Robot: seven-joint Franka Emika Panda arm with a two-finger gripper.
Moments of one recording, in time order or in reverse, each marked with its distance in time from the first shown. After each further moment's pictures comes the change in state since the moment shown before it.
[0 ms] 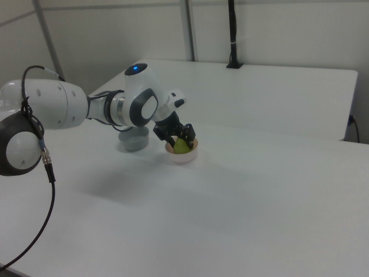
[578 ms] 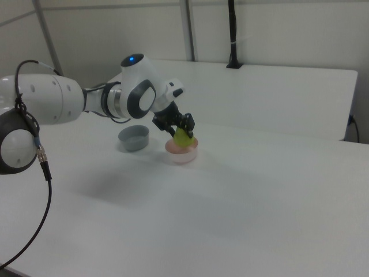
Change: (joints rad) arm 0.000 -0.041 0.000 0.011 -0.001 0.010 -0.017
